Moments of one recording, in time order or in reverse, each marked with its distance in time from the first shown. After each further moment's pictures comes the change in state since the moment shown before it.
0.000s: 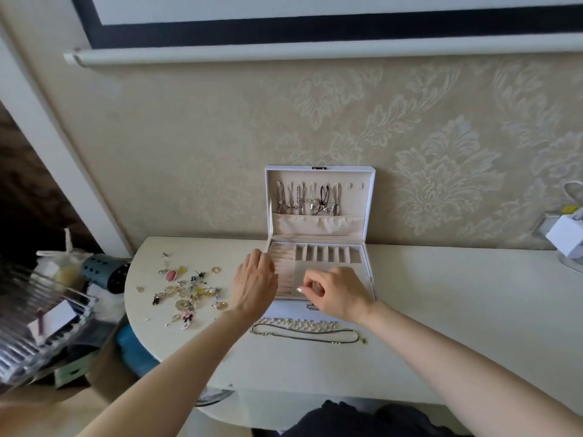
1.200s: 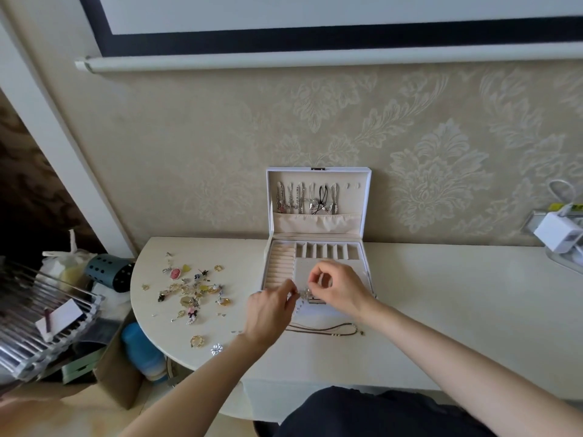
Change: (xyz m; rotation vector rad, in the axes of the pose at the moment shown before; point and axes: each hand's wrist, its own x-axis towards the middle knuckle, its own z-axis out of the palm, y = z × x) left_hand -0.047 0.029 0.000 -0.027 -0.051 0.064; right_hand -0.011 -0.022 -0.017 0.417 -0.066 0.423
